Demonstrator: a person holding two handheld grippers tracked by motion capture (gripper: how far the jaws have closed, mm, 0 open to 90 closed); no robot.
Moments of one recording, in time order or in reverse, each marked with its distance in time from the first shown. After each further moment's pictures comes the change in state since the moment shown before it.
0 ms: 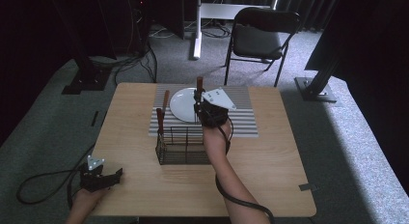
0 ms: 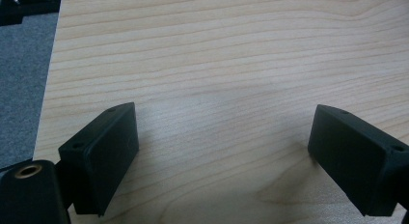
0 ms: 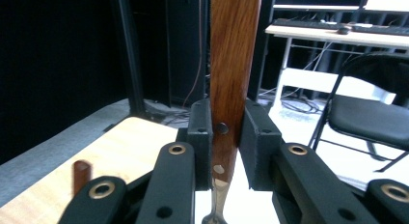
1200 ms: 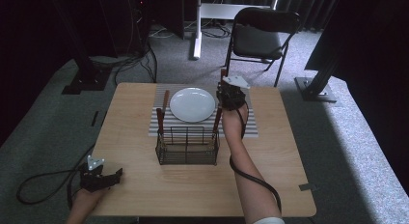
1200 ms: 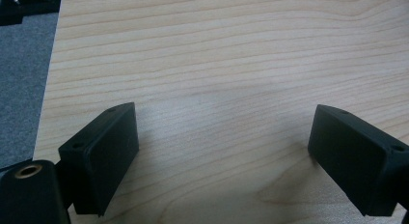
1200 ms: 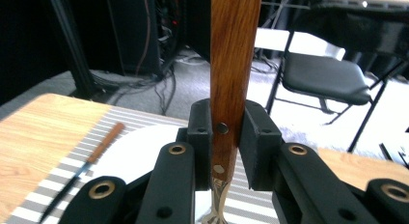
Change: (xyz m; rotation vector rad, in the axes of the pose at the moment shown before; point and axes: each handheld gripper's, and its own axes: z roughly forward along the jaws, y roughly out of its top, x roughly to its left) left arm 0.000 0.000 0.000 0.002 -0.001 0.000; right arm -0.087 -0.022 0.064 0.171 -0.167 0.029
